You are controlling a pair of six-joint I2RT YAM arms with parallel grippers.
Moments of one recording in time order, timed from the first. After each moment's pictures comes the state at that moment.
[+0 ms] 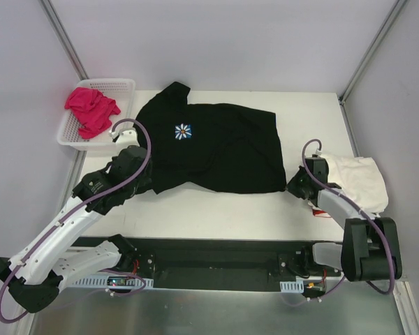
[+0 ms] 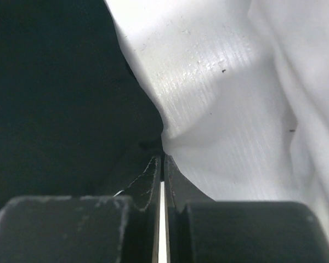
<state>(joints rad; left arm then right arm) -0.68 0.88 1.07 -1.00 -0.61 -0.60 0.08 1.26 0.50 -0.16 -0.05 0.66</state>
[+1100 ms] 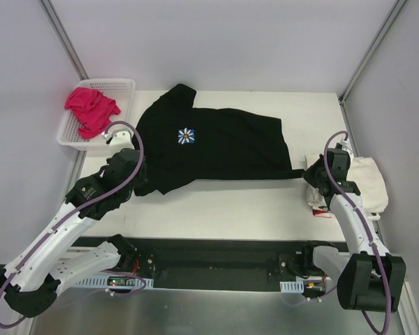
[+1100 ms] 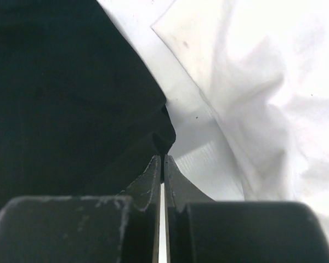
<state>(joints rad) -0.68 0.81 1.06 -1.00 -0.64 -0.60 -0.04 1.00 0.63 -0.38 0.06 0.63</state>
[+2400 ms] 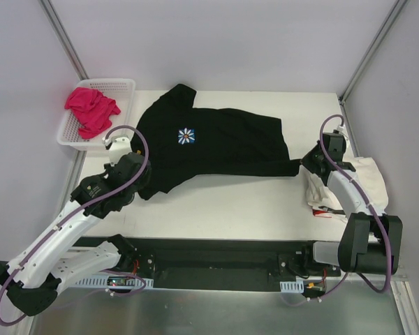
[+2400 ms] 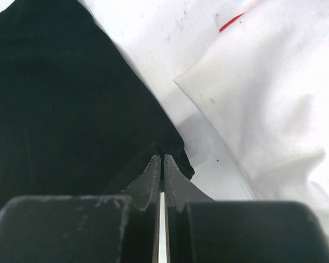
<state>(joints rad) -0.68 0.84 1.04 -1.12 -0.75 -0.64 -0.04 1.28 0.79 -0.28 0.06 0.65</state>
